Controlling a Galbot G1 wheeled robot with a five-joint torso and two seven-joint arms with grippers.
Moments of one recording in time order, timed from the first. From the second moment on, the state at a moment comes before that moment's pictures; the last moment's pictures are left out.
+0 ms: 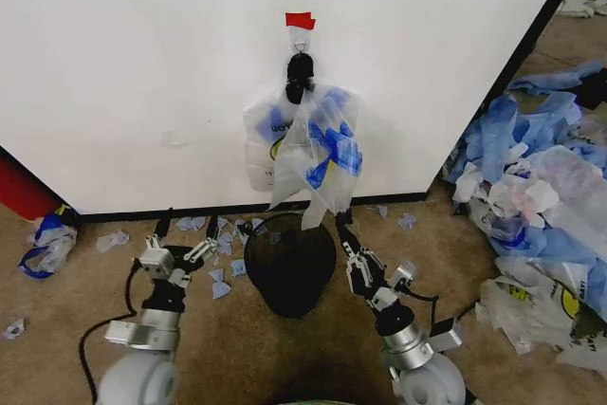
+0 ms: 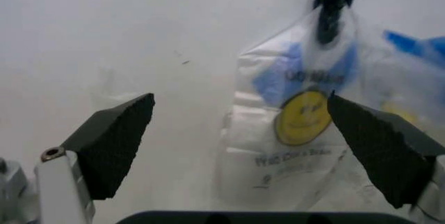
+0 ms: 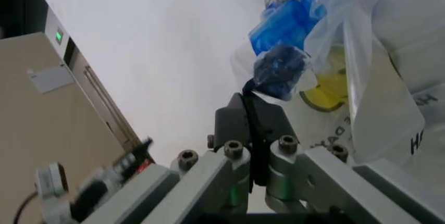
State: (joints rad) left arm 1.54 -1.13 -0.55 -2.14 -0.52 -0.30 0.02; right arm -1.34 1.03 0.03 1.95 0.95 0.55 -0.36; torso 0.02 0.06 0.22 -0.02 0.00
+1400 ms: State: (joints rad) left arm 1.37 -0.28 -0.55 -2.36 -1.29 -0.09 0.02; right arm -1.19 1.08 -0.12 1.79 0.93 0.53 -0.32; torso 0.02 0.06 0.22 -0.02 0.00
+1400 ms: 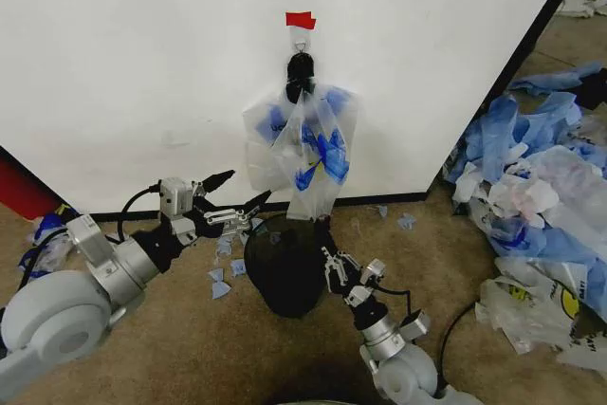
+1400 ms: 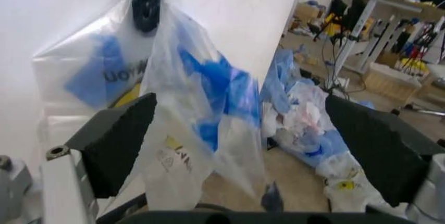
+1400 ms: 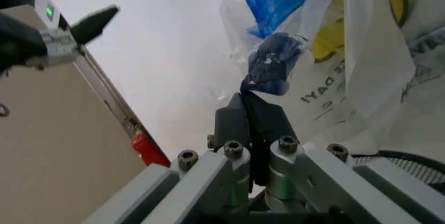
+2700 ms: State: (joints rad) left arm 0.89 -0.52 -0.07 -1.98 -1.19 -0.12 0.07; right arm -1.17 1.05 -0.15 1.82 0.92 0.51 -0.29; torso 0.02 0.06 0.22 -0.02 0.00
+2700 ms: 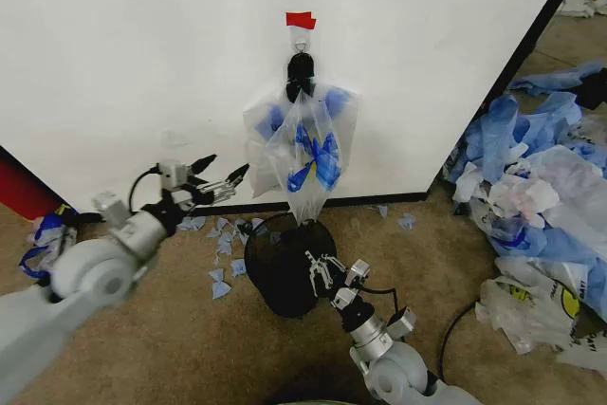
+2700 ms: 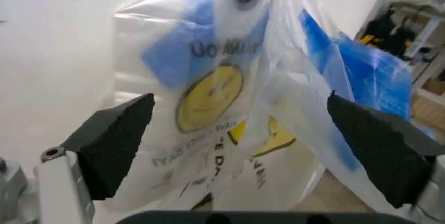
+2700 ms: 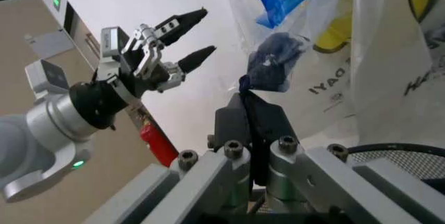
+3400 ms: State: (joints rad) left arm 0.67 -0.54 0.12 -2.10 -1.22 -0.09 0.03; right arm -1.21 1.05 -0.10 1.81 0.90 0.52 -0.29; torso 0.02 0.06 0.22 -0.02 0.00
